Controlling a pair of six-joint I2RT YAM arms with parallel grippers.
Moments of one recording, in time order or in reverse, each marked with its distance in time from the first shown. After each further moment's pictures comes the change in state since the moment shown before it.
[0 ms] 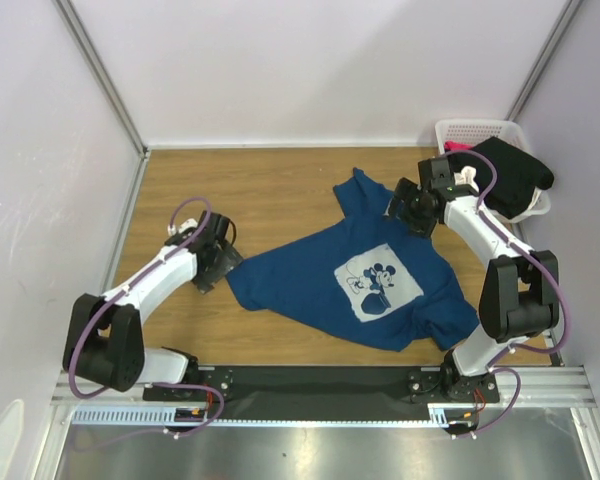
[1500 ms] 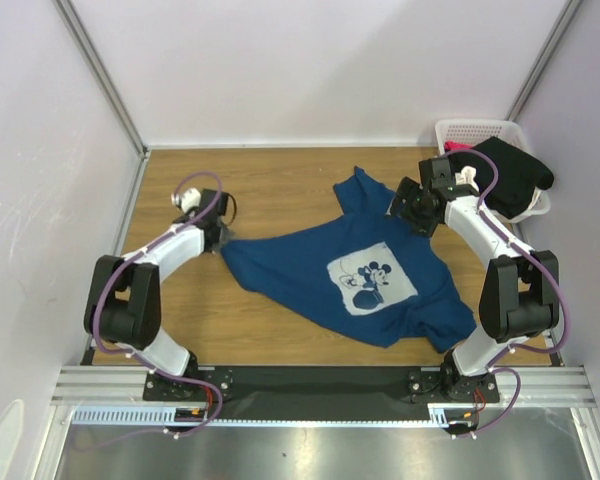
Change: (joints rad) left arm 0.059 0.234 0.105 0.335 -0.114 0.143; right arm -0.002 0.007 0.003 0.013 0.032 0.003
